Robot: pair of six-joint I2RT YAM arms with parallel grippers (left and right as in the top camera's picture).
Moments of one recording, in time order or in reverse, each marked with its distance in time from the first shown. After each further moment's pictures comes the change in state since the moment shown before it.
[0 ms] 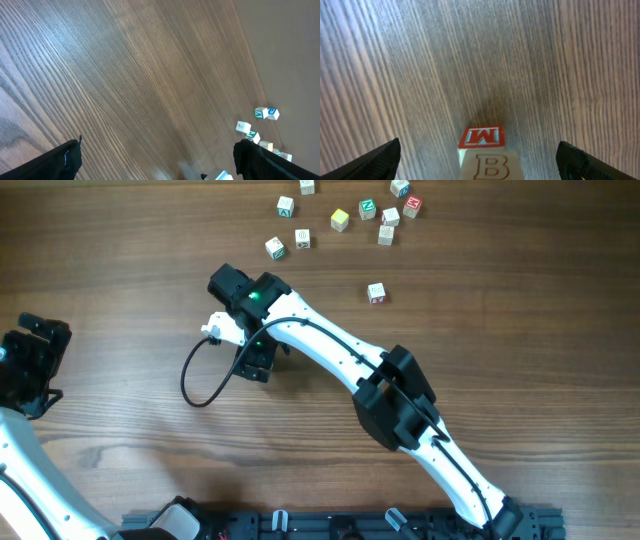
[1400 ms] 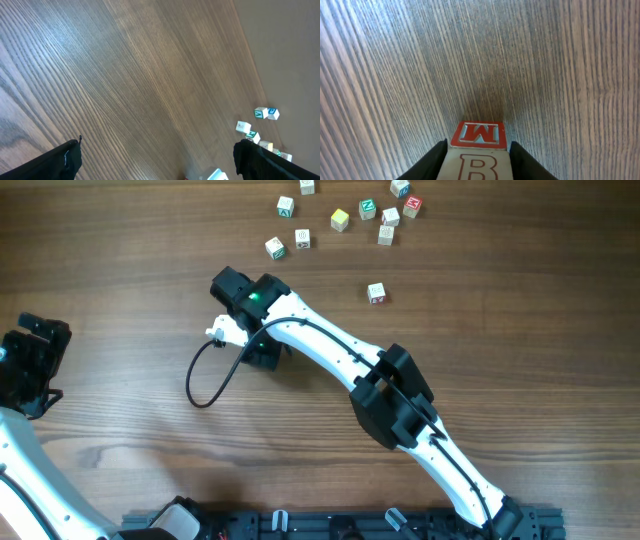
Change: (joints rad) left arm 0.000 0.000 0.000 0.000 0.000 0.000; right arm -0.002 0.019 0.000 -0.021 0.034 -0.018
